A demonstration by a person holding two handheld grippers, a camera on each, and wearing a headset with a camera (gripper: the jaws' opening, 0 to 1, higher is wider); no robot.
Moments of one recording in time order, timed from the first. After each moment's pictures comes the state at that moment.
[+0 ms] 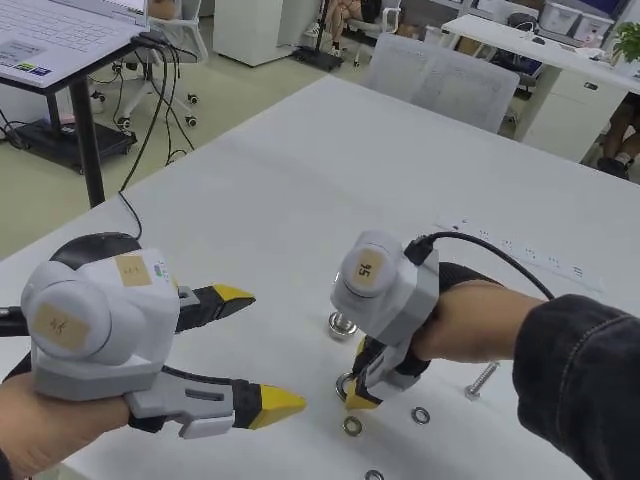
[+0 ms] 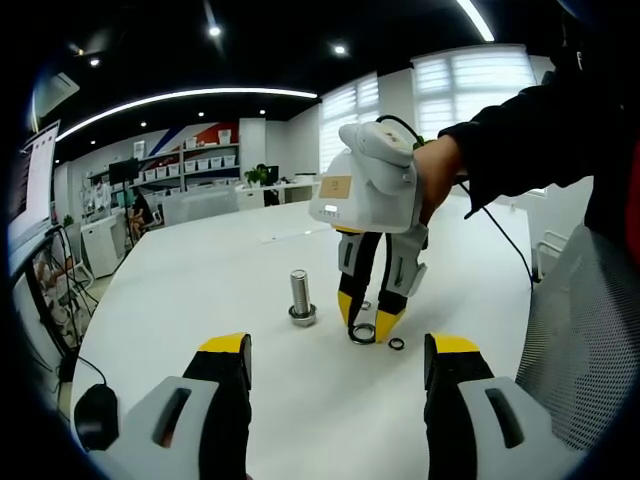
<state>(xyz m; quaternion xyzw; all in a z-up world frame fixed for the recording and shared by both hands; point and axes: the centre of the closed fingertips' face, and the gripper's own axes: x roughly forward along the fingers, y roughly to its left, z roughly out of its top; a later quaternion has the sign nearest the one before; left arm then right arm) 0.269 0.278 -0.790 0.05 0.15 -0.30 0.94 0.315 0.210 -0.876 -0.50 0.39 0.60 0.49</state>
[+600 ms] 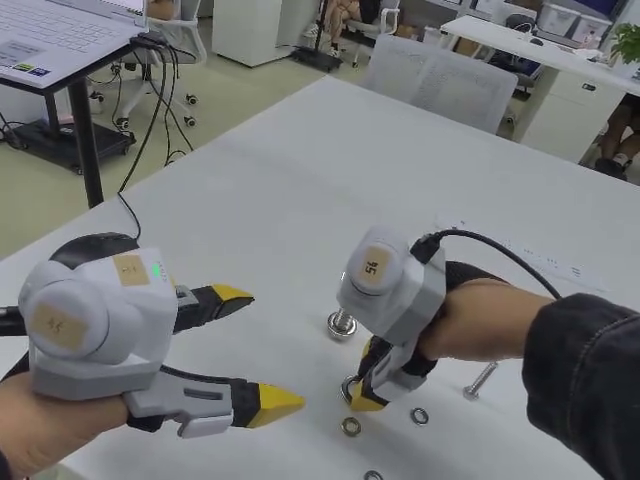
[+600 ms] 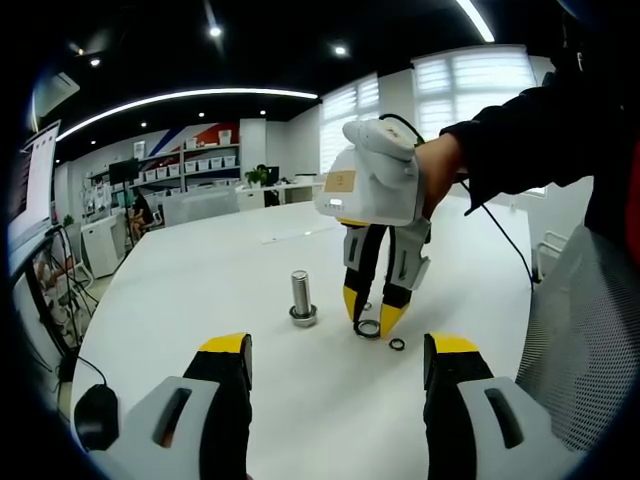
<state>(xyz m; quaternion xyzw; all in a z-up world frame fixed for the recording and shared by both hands) 0.270 0.279 -0.790 0.05 0.15 -0.30 0.94 0.317 0.202 -0.870 -0.49 0.40 0.60 0.49</state>
